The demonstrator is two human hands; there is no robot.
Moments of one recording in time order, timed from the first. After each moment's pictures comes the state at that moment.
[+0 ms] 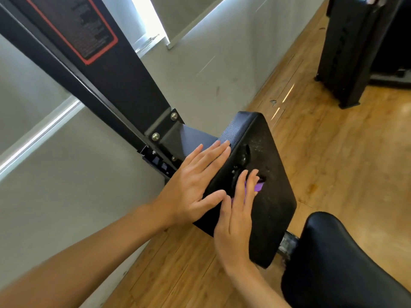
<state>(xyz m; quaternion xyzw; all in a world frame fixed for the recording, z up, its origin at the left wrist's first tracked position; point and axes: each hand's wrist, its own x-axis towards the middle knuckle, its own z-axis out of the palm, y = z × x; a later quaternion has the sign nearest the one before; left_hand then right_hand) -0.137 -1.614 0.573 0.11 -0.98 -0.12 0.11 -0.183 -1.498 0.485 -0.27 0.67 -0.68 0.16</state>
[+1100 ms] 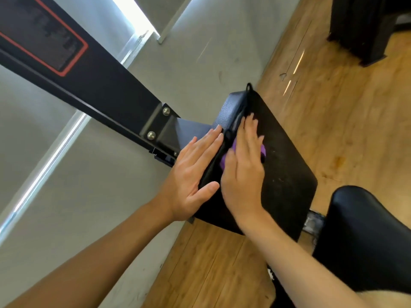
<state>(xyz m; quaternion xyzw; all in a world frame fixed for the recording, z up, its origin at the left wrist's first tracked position) -0.140 -1.613 0.574 0.11 -0.98 -0.16 0.09 -0.228 -1.535 0.500 -0.28 0.68 -0.68 0.07</state>
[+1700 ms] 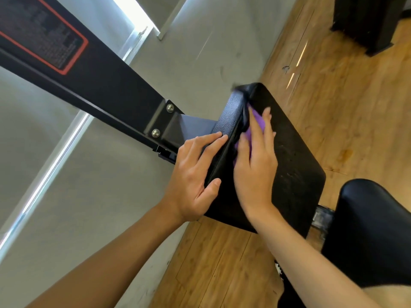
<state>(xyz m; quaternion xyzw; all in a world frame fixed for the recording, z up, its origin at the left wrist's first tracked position) -0.134 -1.611 0.571 0.12 -0.97 -0.12 0.15 -0.237 -1.541 0.506 -0.21 0.67 -0.71 0.09</state>
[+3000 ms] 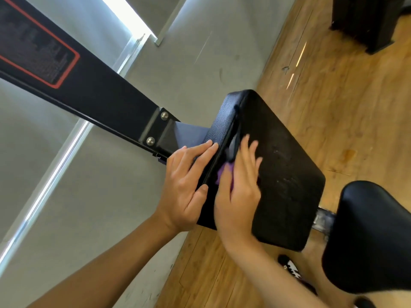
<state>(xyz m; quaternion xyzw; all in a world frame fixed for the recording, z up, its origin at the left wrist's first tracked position) -0.134 -1.606 0.572 0.14 -0.97 -0.11 0.15 -0.192 -1.530 0.504 -0.18 0.67 -0.72 0.07</state>
